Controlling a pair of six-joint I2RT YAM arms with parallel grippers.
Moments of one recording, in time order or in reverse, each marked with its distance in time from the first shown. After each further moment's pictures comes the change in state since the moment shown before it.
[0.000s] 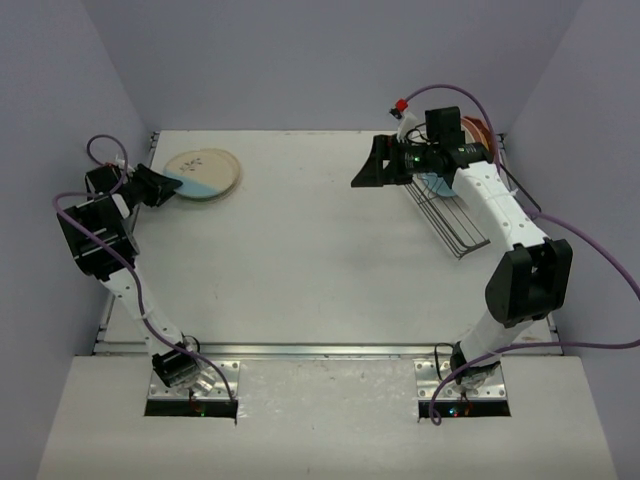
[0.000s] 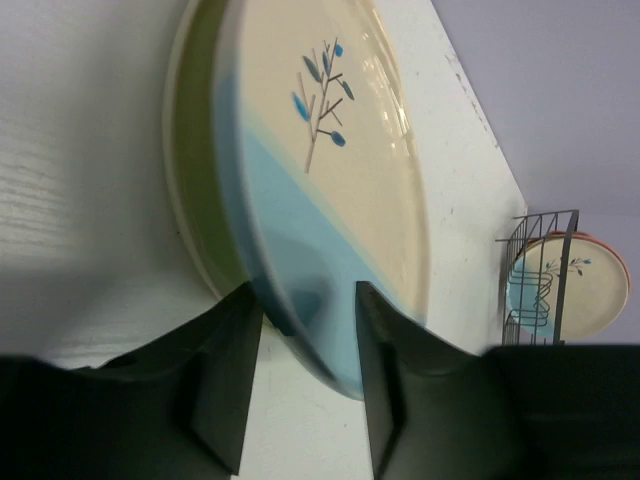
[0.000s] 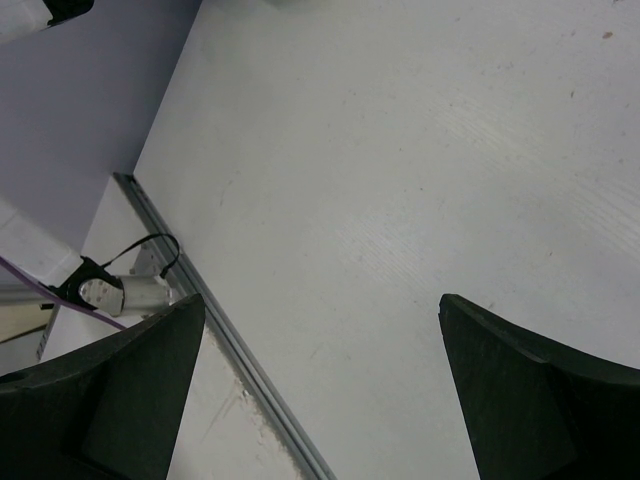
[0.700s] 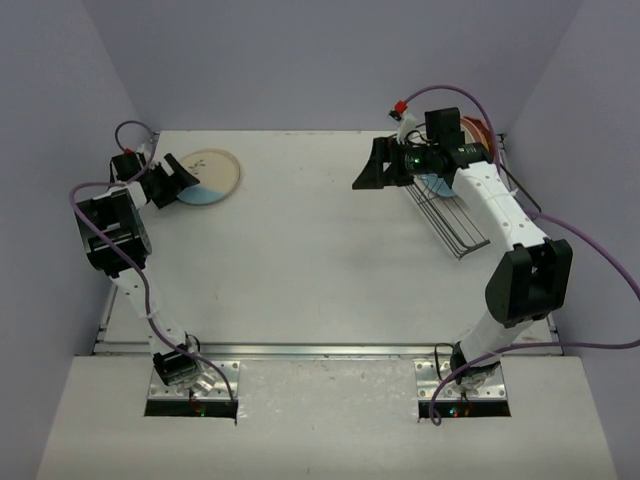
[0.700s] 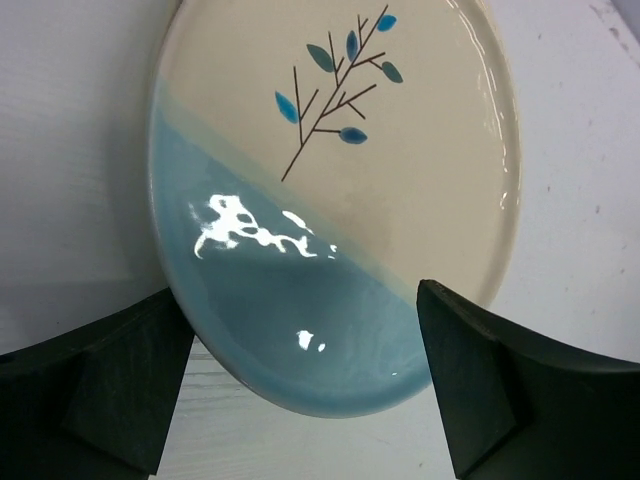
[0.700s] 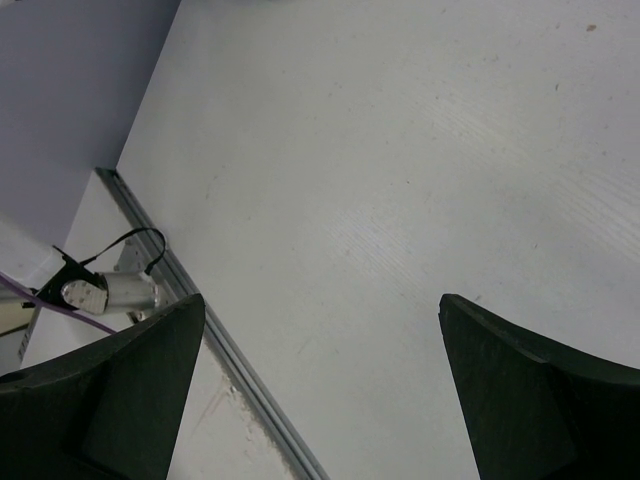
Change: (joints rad) left arm -0.128 -0.031 0.045 -0.193 -0.321 0.273; right arm 0.000 0.000 0.000 -0.023 0.023 -0.032
